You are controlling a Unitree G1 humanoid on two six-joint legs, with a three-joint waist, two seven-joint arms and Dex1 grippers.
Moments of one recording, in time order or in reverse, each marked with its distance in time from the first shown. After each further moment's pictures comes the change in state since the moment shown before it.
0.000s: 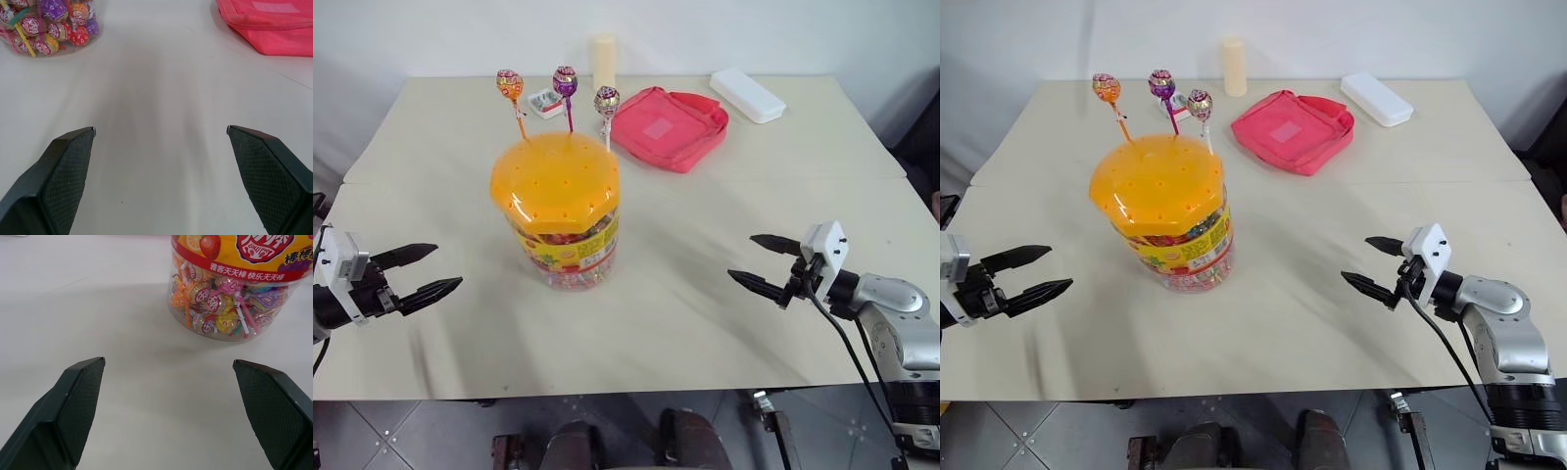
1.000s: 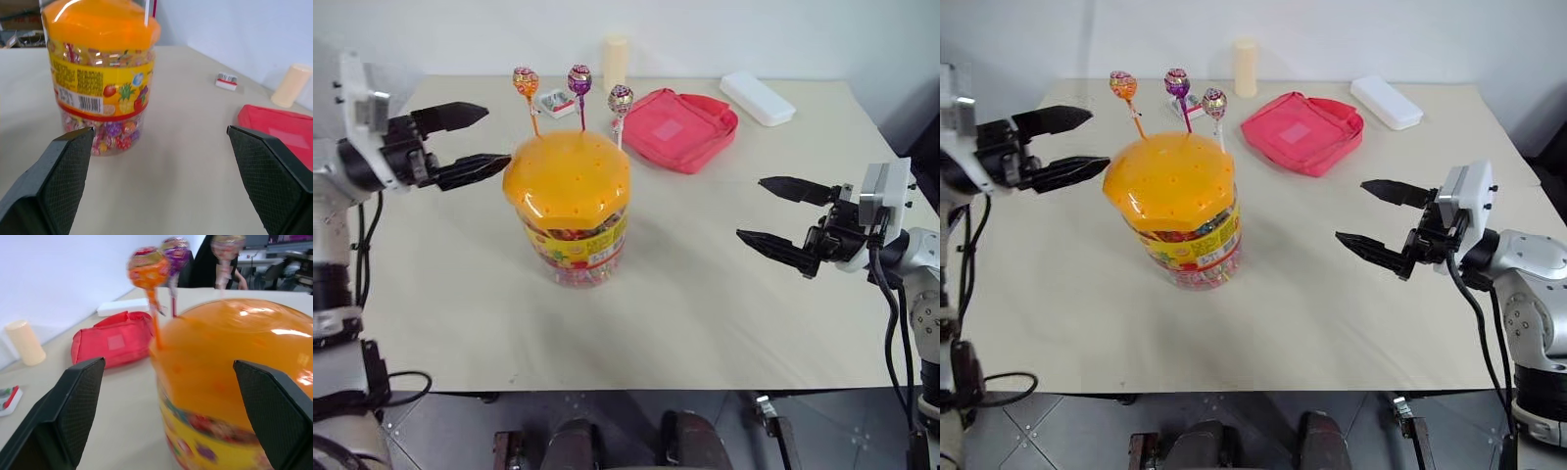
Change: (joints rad) left arm -0.815 -0.066 -0.302 0.192 0.031 0.128 -0.013; right arm -0.102 -0.075 -0.113 -0.288 0.264 0.175 0.006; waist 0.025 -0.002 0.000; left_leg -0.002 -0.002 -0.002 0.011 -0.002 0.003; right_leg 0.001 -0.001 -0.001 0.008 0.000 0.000
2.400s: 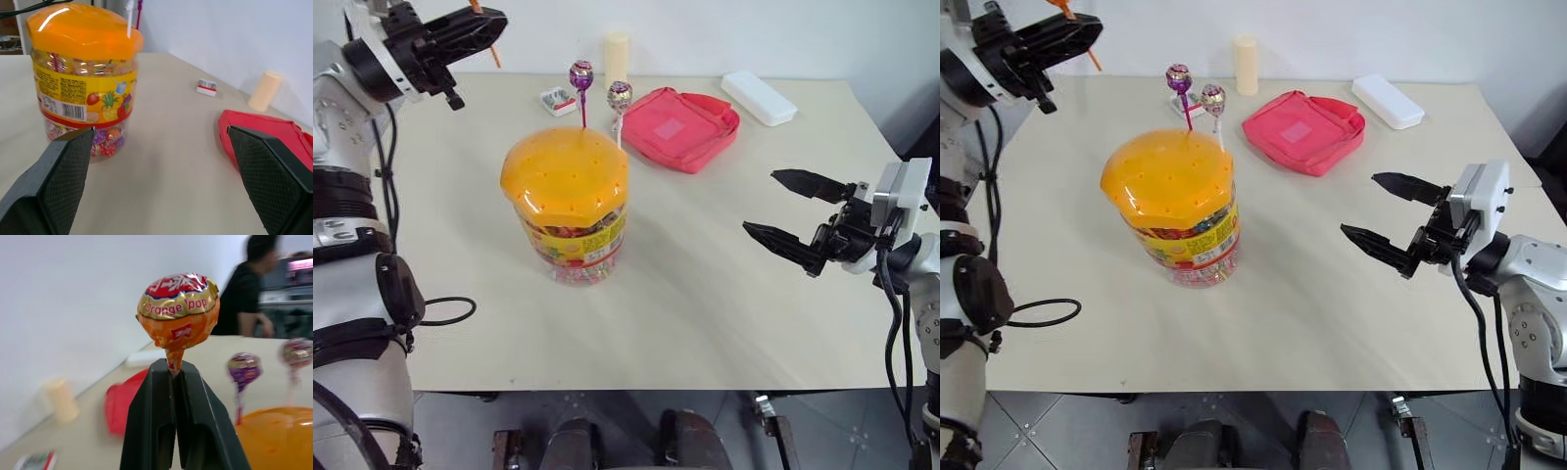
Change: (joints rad) left arm -0.385 -0.053 -0.001 0.270 0.168 0.058 0.114; right arm 0.026 -0.001 -0.042 -0.040 0.017 -0.026 -0.034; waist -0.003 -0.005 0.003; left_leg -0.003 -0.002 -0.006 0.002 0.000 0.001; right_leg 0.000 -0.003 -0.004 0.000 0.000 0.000
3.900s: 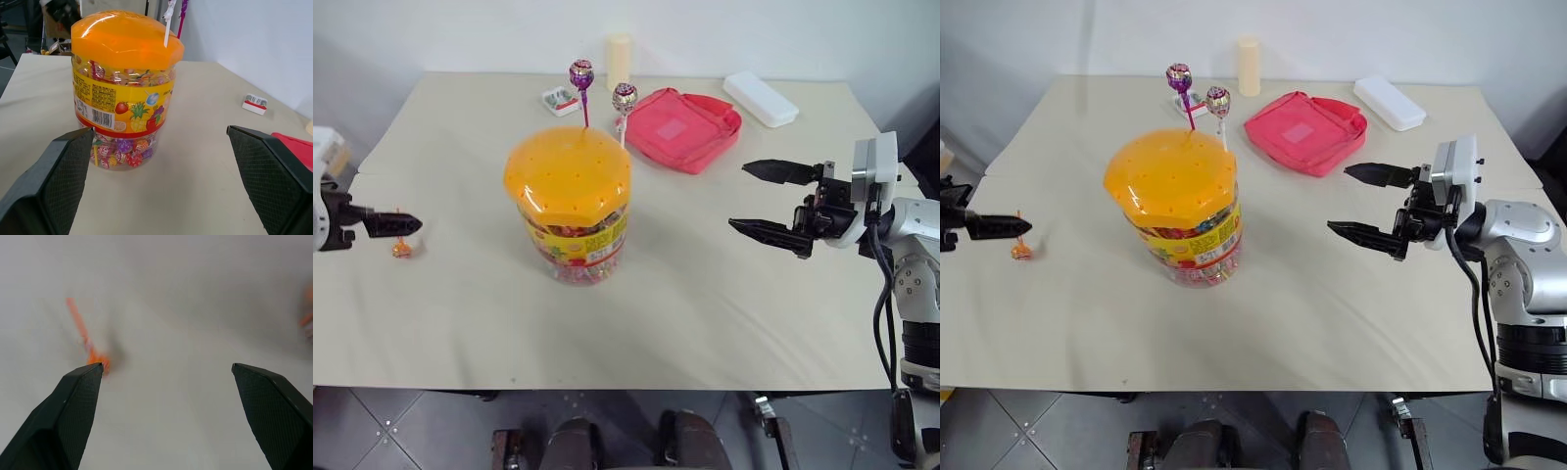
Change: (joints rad) left arm 0.616 0.490 0.030 -0.776 -0.100 1.140 0.380; right arm -0.243 0.010 0.141 0.275 -0.063 -0.061 0.236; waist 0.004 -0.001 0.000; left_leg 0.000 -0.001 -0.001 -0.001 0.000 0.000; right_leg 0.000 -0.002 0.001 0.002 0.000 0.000
